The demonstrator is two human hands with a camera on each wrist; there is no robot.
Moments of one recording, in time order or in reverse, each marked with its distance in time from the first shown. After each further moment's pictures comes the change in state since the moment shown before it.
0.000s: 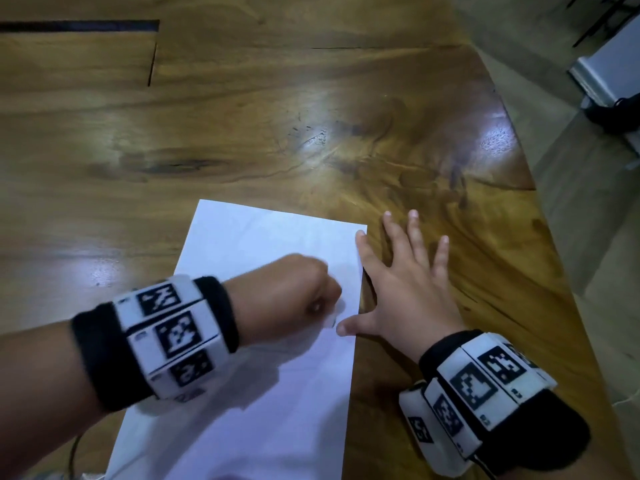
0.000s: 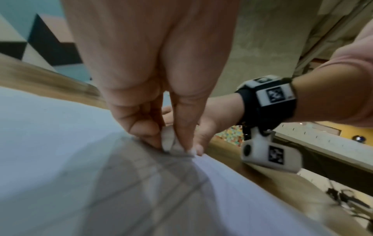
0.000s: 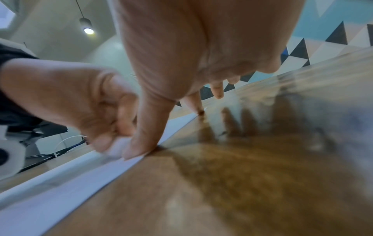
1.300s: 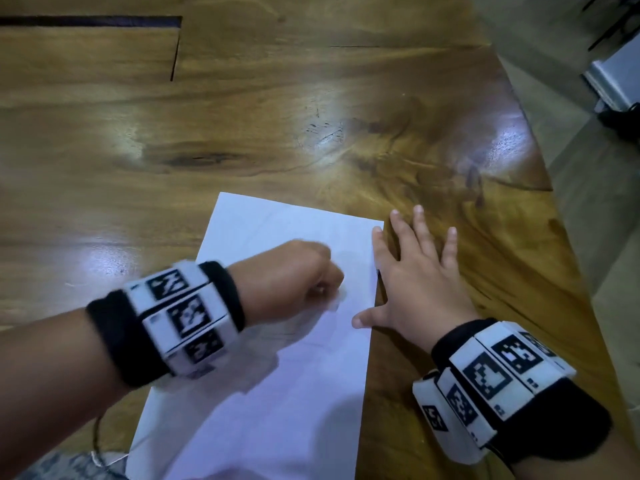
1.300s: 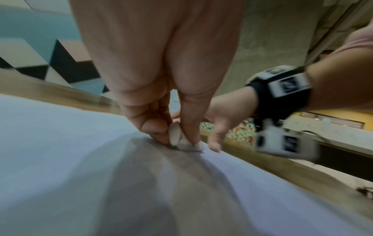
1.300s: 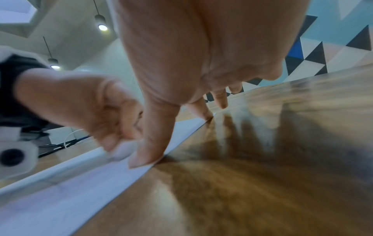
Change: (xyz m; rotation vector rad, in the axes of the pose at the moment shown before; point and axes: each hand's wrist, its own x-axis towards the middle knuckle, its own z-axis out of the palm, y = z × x) left_hand -0.011 -0.014 -0.003 0.008 0.084 0.008; right_hand 0.000 -0.009 -0.006 -0.089 -0.046 -0.009
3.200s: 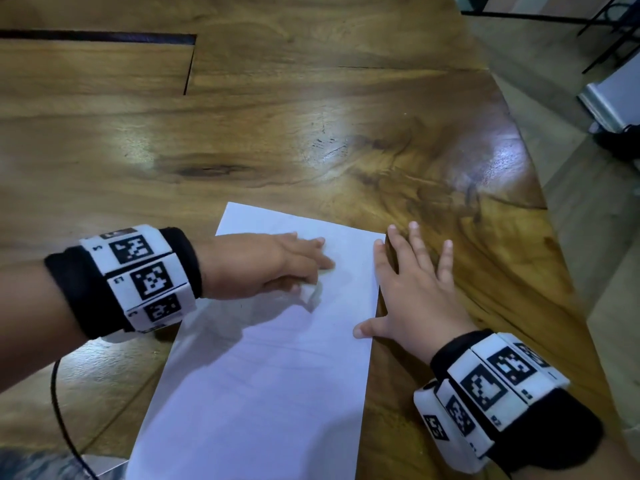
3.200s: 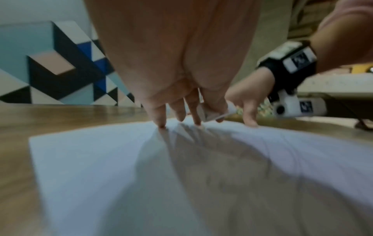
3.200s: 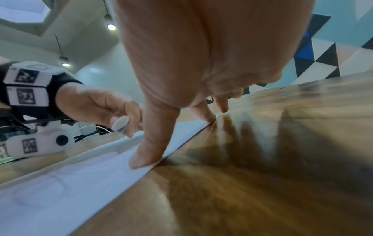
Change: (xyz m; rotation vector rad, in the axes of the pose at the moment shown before) left_hand -0.011 -0.046 -0.021 0.098 -0.184 0.158; right_hand -0.001 -0.003 -0.001 -0.030 -0.014 -0.009
